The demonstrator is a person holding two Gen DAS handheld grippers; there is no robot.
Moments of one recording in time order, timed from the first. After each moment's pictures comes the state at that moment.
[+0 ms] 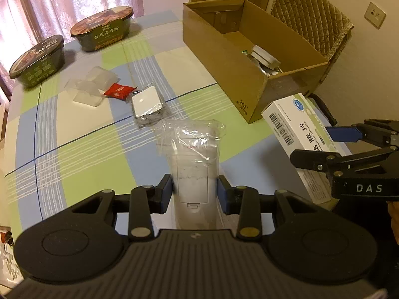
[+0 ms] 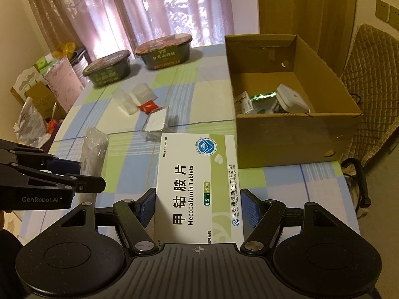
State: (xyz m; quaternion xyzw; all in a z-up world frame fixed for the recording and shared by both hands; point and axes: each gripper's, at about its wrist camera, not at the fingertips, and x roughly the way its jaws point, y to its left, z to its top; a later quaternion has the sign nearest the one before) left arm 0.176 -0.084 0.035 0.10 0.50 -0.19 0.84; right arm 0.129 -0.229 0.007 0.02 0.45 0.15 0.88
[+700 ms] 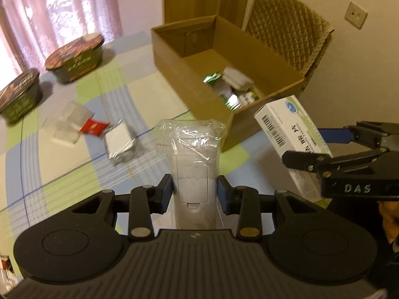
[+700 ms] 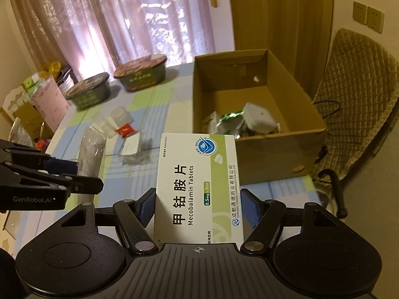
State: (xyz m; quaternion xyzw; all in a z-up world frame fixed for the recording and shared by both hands) left arm 0.198 -0.140 0.064 0.11 0.47 -0.24 0.84; right arm 0.147 -0.277 0.032 0.03 0.42 0.12 0.90
